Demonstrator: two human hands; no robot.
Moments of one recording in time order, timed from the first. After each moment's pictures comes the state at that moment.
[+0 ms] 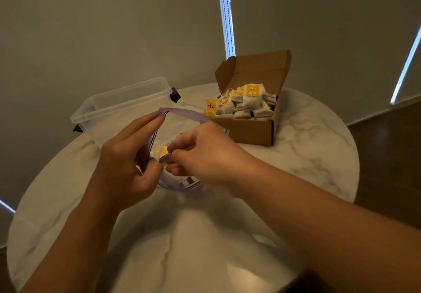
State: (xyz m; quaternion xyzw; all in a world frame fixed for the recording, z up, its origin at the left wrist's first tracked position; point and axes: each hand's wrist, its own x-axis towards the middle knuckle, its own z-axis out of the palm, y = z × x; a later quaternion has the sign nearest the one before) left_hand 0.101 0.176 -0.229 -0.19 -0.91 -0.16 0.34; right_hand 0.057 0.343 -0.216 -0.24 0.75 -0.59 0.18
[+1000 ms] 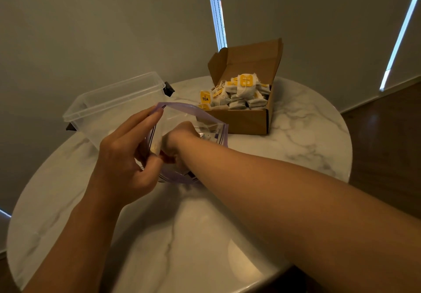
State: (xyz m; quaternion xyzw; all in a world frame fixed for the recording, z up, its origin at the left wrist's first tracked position) left_hand 0.100 0.177 -0.231 -0.21 -0.90 -0.16 0.33; right_hand 0.008 0.270 -0.228 -0.04 0.72 -0.62 0.32
